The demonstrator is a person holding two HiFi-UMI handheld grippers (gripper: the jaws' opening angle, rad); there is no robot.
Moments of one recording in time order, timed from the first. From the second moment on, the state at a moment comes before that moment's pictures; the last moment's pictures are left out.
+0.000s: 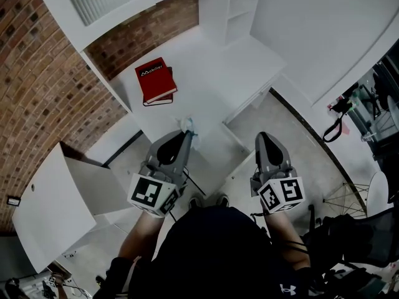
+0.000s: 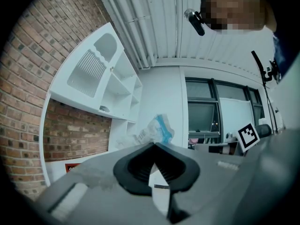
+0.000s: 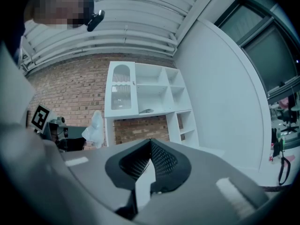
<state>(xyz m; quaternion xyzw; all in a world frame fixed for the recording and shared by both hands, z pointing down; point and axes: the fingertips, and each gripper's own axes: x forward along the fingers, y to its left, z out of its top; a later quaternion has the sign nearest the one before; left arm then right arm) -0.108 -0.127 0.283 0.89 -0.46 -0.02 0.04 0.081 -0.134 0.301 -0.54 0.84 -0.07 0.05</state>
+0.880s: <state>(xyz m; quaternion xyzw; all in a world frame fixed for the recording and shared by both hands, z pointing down) -0.097 -0.139 0.291 0.89 -0.44 0.00 0.05 0.086 -0.146 0.306 -0.54 0.84 -0.08 0.04</state>
